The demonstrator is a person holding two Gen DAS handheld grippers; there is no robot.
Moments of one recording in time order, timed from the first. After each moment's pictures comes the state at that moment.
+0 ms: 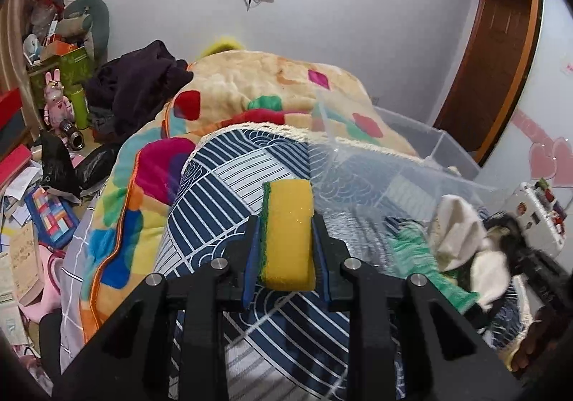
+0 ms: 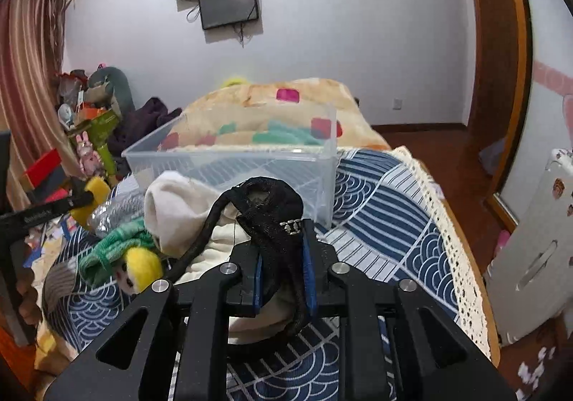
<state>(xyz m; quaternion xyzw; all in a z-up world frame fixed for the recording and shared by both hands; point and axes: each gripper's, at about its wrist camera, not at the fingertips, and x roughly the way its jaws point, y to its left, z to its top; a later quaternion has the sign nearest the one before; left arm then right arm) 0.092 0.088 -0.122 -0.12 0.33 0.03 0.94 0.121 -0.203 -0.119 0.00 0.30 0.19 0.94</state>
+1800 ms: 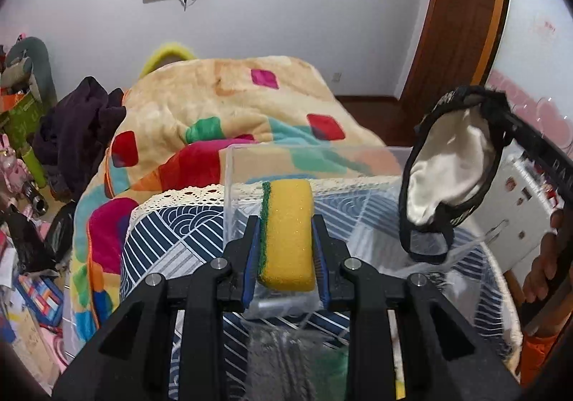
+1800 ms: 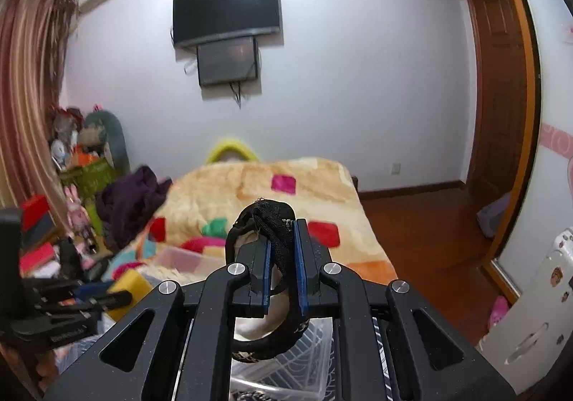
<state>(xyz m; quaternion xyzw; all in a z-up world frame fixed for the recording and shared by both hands) 0.222 0.034 -0.077 -0.04 0.37 -0.05 0.93 0.205 -0.167 -0.037 -0.01 0.20 0.17 0.97</state>
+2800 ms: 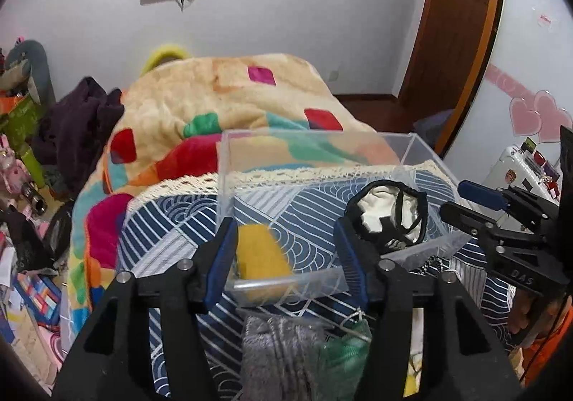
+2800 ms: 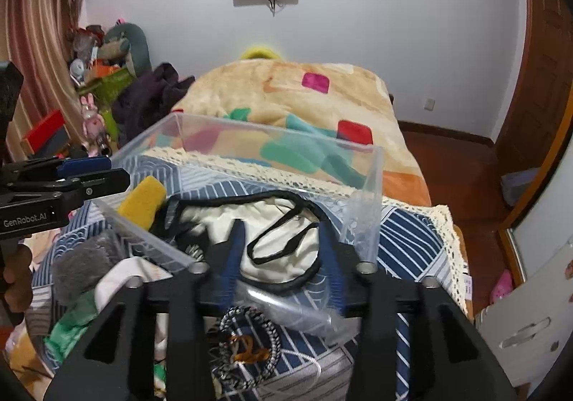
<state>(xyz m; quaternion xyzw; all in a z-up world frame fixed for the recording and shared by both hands) 0.200 0.030 -0.085 -0.04 0.36 -0.05 0.93 0.202 -0.174 -0.096 -0.07 0.33 0.24 0.91</state>
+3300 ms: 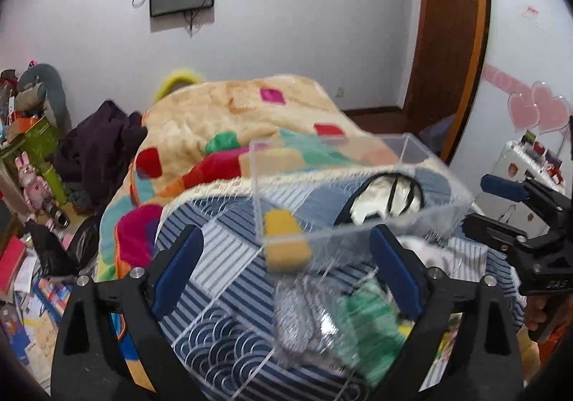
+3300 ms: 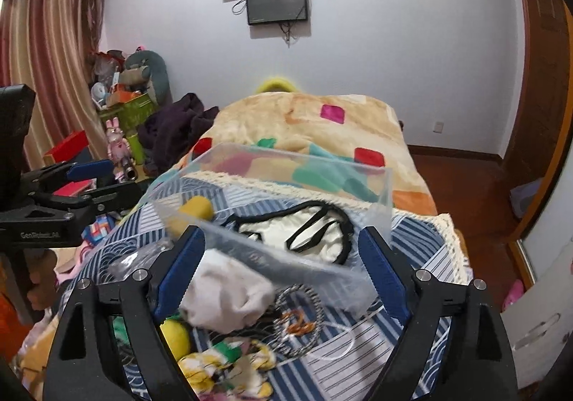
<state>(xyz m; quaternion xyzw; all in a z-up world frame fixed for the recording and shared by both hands) 0.147 0.043 -0.076 -0.01 0.33 -0.03 0.94 0.153 -0.165 -0.077 -0.05 0.29 0.27 0.92</state>
